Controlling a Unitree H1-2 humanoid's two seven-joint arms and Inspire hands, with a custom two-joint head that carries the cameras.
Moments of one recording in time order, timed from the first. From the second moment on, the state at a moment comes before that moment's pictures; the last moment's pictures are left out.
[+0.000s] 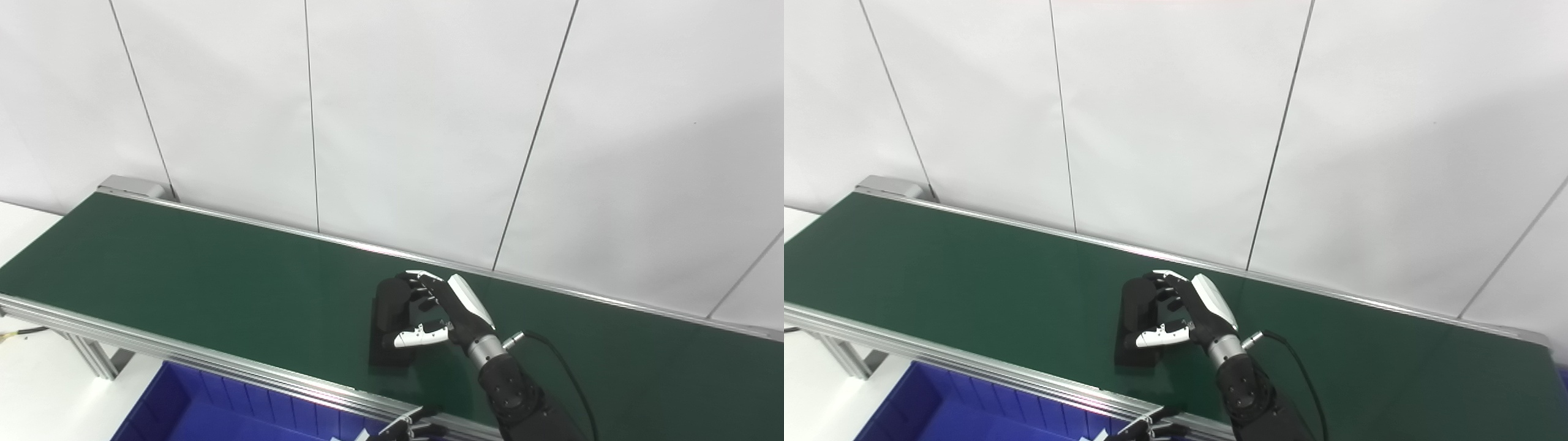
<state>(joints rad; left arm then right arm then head) 0.09 -0.04 -0.22 0.42 -0.02 -0.43 -0.27 -0.69 0.03 0.35 0.85 -0.43 -0.23 -0.01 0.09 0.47</state>
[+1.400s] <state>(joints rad) 0.10 -0.04 -0.22 0.39 -0.03 -0.43 -0.27 -0.70 0.04 0.35 0.94 -0.49 -0.41 -0.25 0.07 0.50</state>
